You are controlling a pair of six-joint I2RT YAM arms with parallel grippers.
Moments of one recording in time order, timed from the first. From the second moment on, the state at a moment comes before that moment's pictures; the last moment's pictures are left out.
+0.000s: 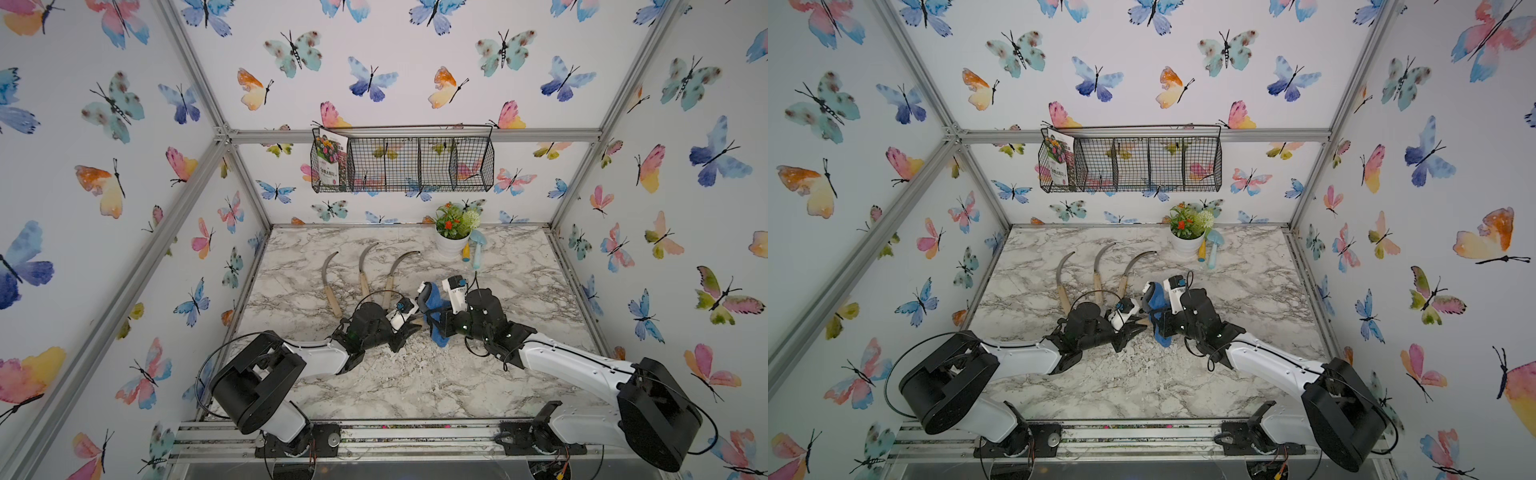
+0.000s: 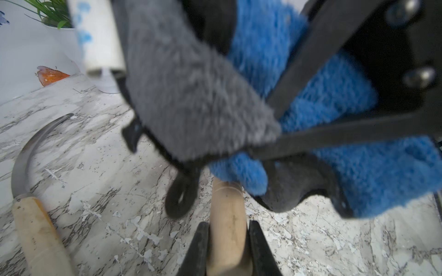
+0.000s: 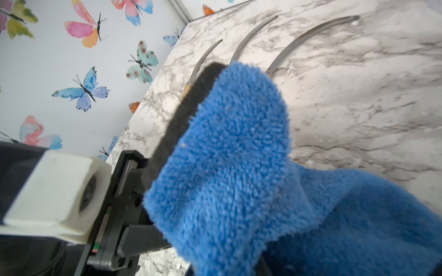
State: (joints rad) left arm -0.74 1.52 0.51 0.62 0.33 0.10; right arm 0.78 1.31 0.65 0.14 -0.19 0.51
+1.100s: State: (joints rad) left arm -0.74 1.50 0.45 0.63 0.29 0.09; right arm 0.70 1.47 0.67 0.17 -0.05 0.54
